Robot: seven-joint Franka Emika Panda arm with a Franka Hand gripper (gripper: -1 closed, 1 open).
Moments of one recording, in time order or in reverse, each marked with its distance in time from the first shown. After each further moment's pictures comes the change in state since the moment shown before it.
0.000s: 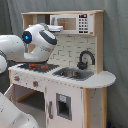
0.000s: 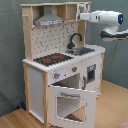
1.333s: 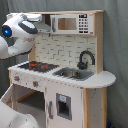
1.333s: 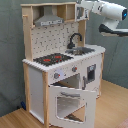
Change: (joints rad) arm -0.014 -0.133 0.087 0.170 0.092 -0.044 0.121
